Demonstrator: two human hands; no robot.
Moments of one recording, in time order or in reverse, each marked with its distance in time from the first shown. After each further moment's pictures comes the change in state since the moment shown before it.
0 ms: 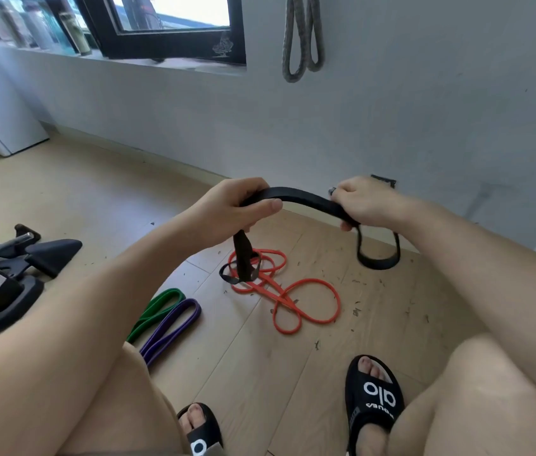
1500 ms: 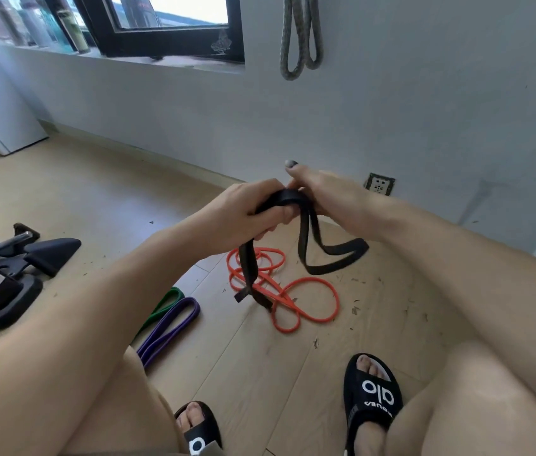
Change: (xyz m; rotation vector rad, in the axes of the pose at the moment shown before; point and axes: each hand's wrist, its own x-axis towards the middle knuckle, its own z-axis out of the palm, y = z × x) left_hand -0.002 0.020 0.014 0.148 -0.029 0.114; right_hand -0.016 -0.042 0.015 0.495 -0.180 -0.232
